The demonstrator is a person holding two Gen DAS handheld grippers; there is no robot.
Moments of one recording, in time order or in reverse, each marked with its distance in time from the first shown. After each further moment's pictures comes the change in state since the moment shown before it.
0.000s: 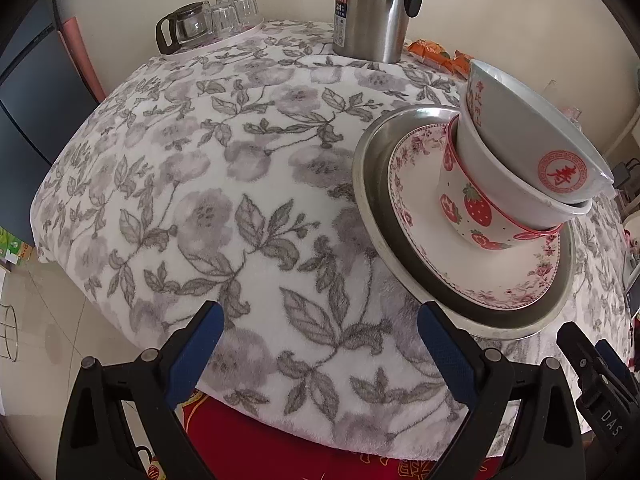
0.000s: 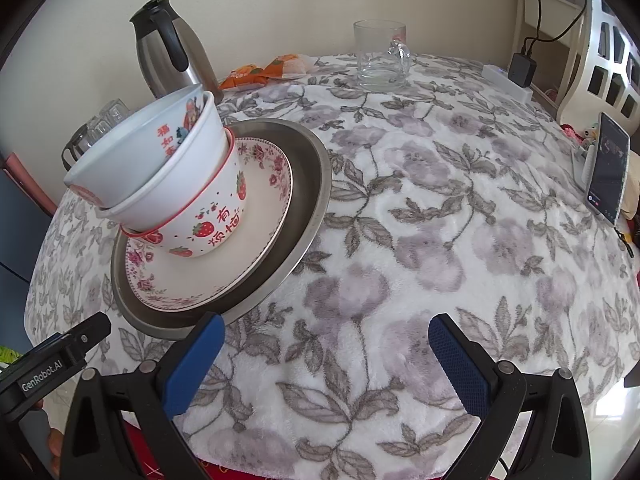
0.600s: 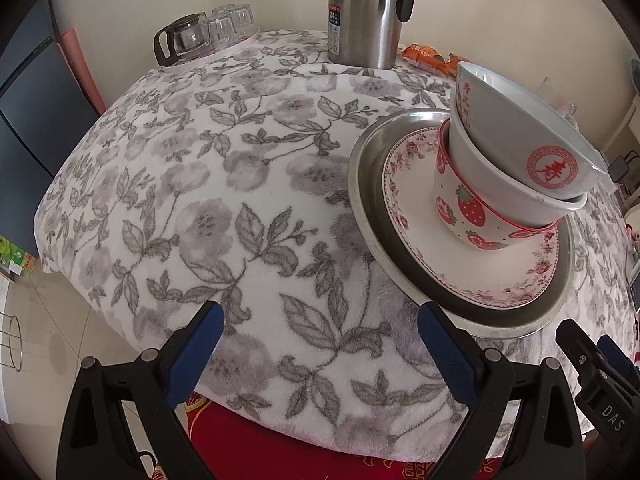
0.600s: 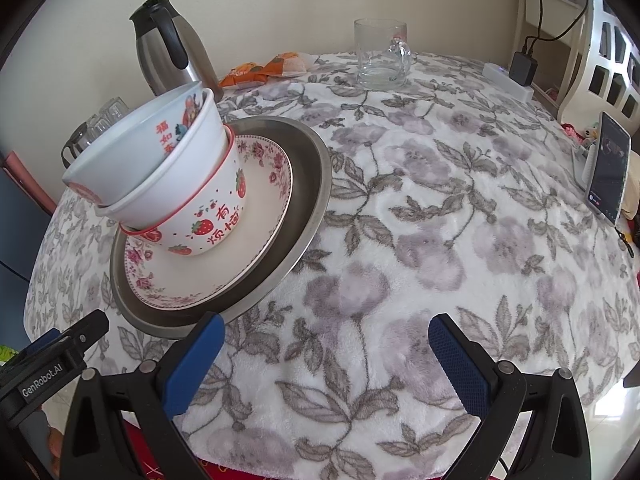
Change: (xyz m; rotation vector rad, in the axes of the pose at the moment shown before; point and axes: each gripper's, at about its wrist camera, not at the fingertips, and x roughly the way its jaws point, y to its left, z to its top) left arm -0.005 -0.004 -0.002 0.030 -0.033 0.012; right arm 0.001 0.000 0.000 0.000 0.003 0.000
